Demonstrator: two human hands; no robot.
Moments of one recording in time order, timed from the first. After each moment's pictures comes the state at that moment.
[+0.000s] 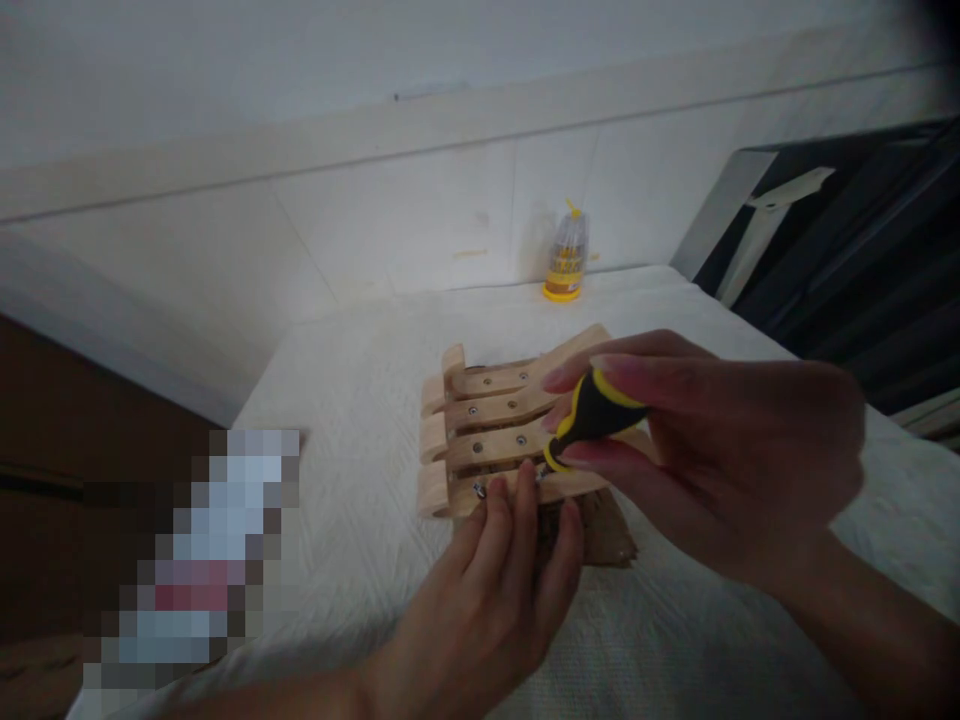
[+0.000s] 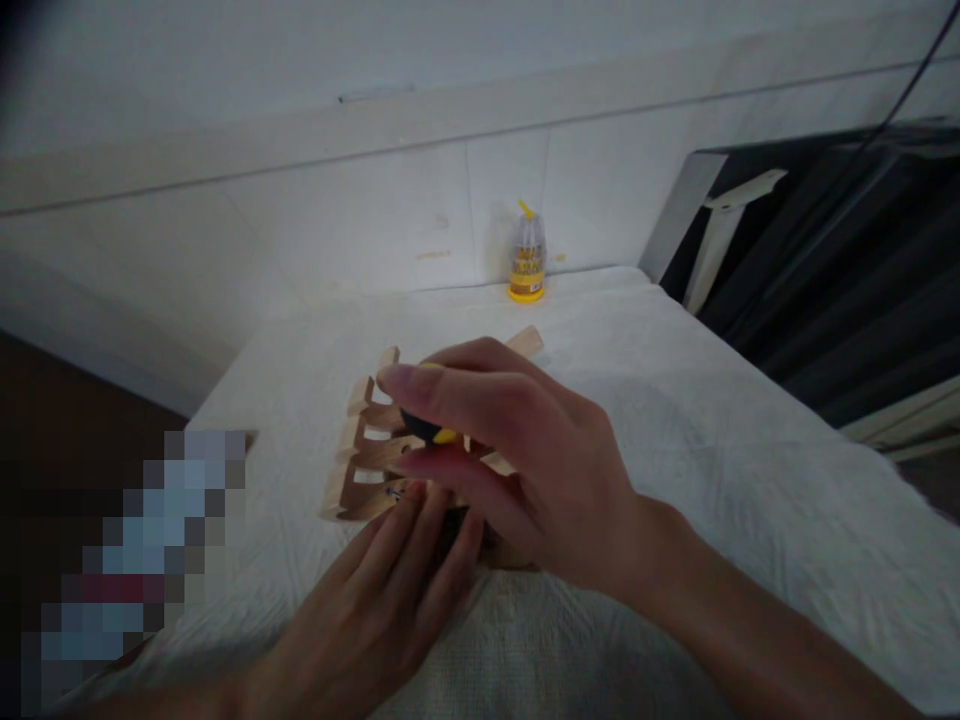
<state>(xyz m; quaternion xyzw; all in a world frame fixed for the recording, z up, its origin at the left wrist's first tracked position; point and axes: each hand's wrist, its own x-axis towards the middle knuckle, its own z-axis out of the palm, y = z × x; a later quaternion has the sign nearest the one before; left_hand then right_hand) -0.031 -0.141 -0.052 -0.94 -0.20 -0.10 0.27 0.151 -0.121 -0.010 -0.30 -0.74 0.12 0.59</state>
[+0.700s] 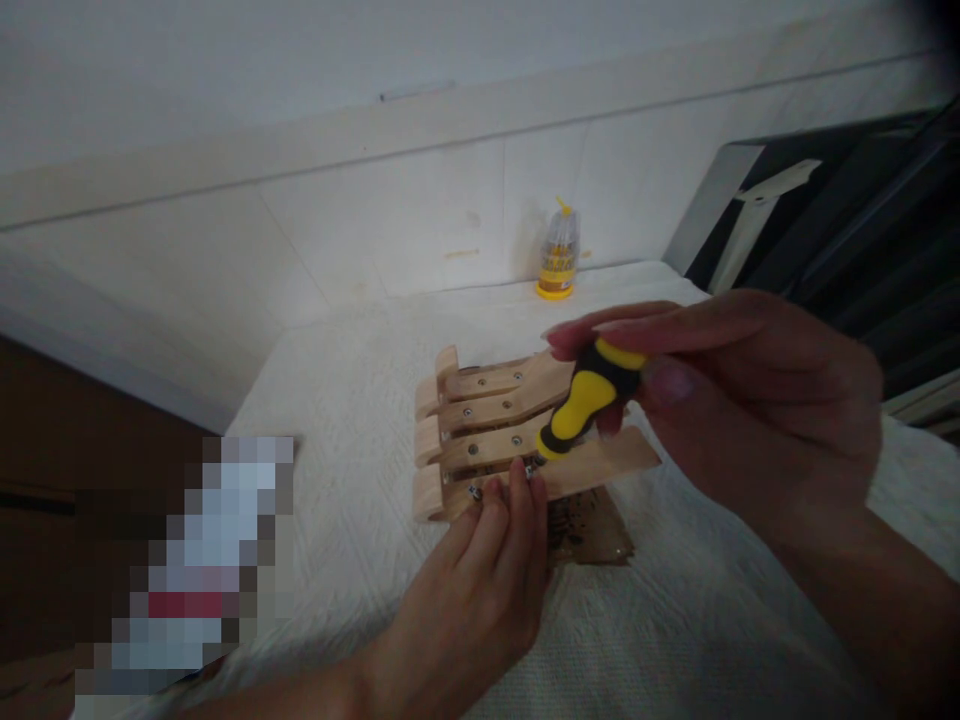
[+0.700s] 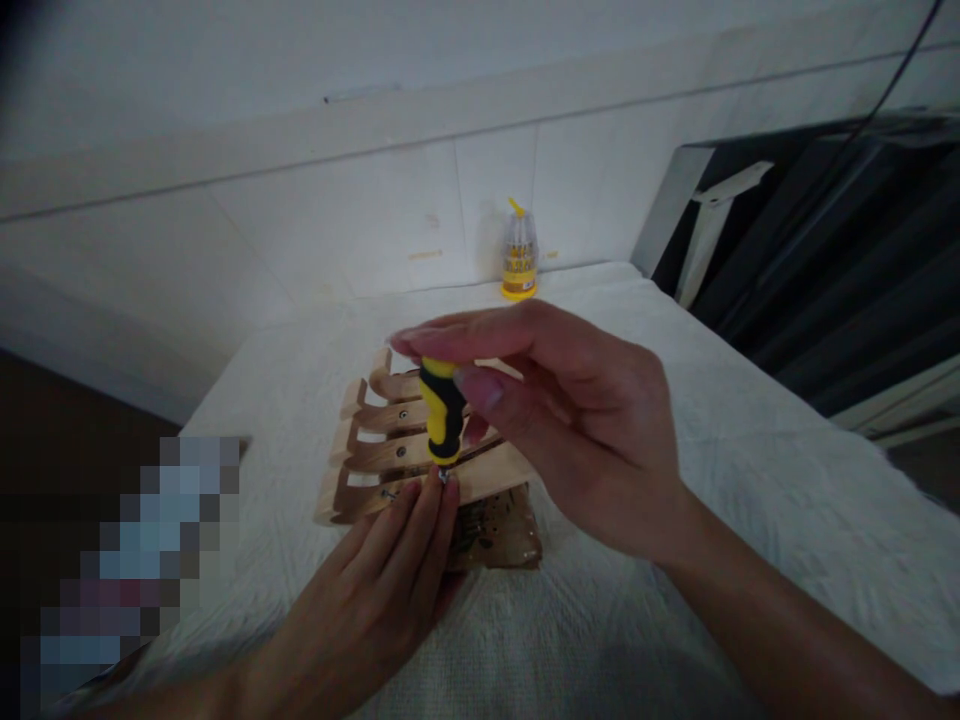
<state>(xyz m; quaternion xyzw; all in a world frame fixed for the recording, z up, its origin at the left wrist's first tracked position) -0.033 -0.137 -0.060 -0.93 -0.21 -0.11 0.29 0.156 -0.125 -0.001 -0.35 -0.65 0.23 0.64</state>
